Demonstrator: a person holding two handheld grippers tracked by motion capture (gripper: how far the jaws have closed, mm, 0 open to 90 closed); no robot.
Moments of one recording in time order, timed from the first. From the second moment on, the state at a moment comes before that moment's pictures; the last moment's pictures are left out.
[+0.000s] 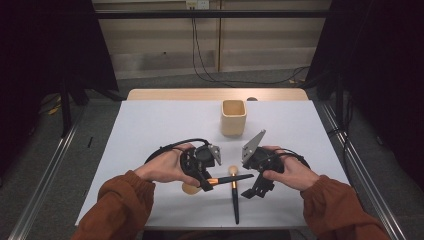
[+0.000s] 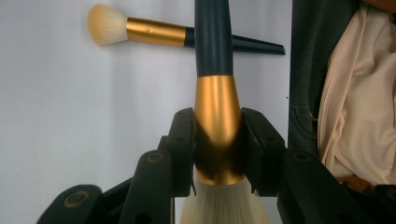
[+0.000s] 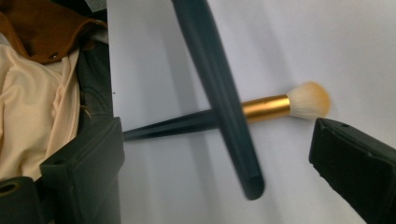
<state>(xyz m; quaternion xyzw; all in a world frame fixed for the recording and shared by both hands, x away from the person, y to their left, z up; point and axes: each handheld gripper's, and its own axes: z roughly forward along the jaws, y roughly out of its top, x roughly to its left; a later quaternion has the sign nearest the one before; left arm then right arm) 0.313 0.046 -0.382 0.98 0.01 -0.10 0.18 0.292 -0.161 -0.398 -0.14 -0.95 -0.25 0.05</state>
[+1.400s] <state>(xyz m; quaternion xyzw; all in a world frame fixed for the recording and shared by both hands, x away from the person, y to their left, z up) 0.316 0.038 -0.380 0.98 -0.01 -0.09 0.19 0.304 -0.132 -0.398 -0.08 -0.96 -0.27 0.05</state>
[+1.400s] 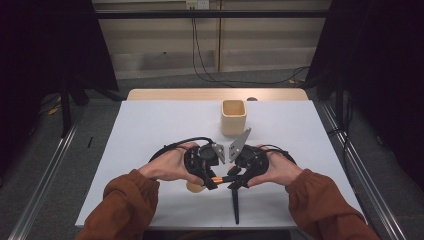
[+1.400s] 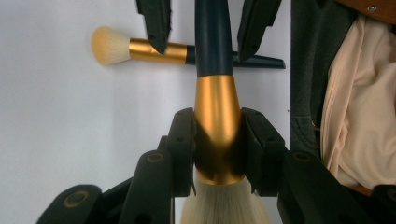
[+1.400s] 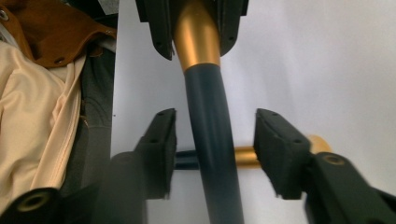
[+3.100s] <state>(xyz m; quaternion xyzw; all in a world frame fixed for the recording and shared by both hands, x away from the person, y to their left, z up) 0.325 0.047 -0.380 0.96 0.04 -0.08 0.25 0.306 -0.138 -0.399 -0.09 -0.94 -0.31 0.06</state>
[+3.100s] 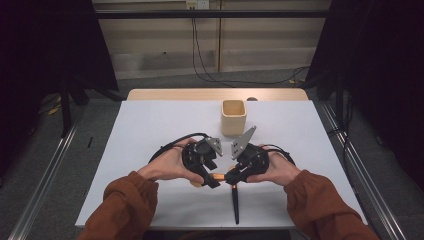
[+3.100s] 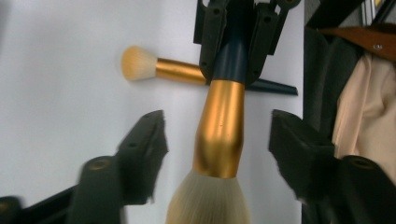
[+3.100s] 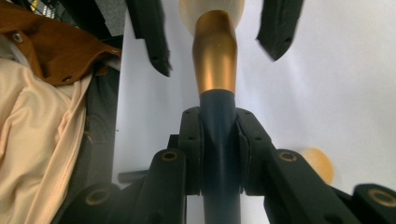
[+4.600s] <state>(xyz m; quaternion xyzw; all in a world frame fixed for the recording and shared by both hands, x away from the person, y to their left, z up) 0.325 0.116 -0.396 0.89 0.19 0.01 0.41 0.296 -0.204 -0.408 -0.24 -0.86 -0.45 0.00</state>
